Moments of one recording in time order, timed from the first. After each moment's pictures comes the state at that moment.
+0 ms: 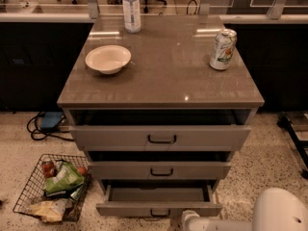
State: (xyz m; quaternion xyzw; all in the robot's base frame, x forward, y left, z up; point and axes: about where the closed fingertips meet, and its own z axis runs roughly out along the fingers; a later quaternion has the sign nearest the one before) arm 0.481 -0.162 0.096 -0.69 0.66 -0.16 0.24
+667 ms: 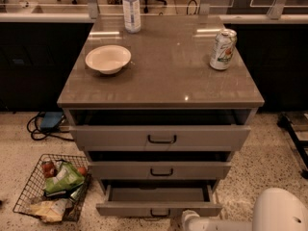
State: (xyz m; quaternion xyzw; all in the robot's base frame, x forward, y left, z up) arm 0.482 -0.162 0.096 -0.69 0.66 -0.16 0.24
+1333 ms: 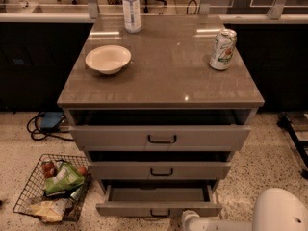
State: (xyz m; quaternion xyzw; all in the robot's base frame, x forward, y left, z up) arm 0.482 -0.162 0.096 -0.69 0.66 -0.16 0.24
